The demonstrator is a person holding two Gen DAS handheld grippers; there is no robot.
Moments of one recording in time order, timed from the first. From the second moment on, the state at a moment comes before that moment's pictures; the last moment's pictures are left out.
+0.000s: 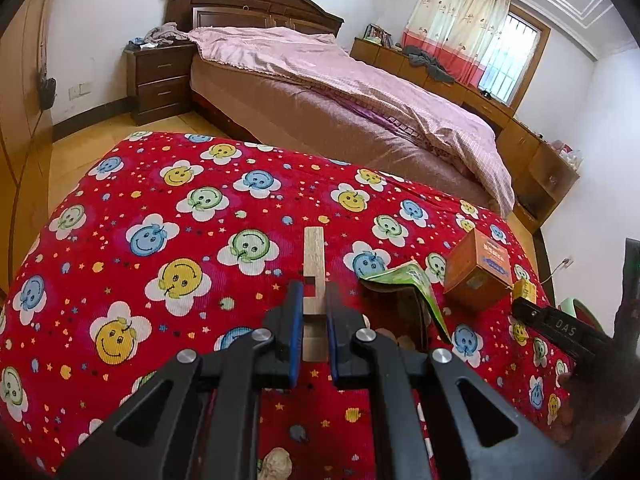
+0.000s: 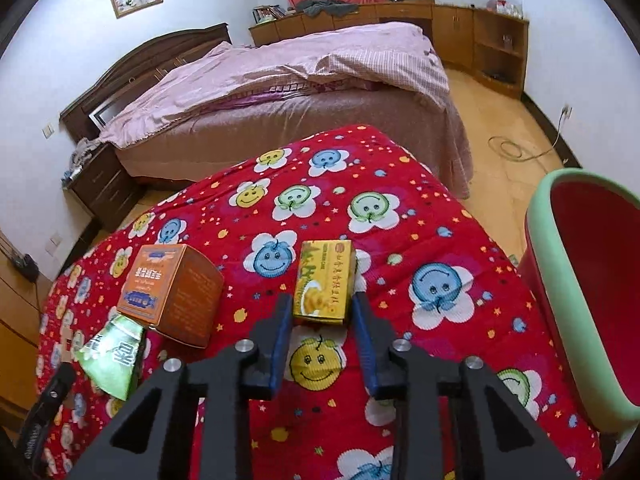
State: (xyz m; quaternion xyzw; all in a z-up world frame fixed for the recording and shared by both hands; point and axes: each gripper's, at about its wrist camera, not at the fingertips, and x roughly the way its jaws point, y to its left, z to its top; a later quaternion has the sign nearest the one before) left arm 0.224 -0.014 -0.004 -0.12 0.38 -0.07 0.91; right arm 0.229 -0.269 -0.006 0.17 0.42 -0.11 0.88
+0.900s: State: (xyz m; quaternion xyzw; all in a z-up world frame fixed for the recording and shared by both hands) left arm 0.207 -0.035 0.019 -0.10 0.35 -0.11 0.92; right arm 0.079 -0.303 0.054 0.17 0.35 -0.09 0.92
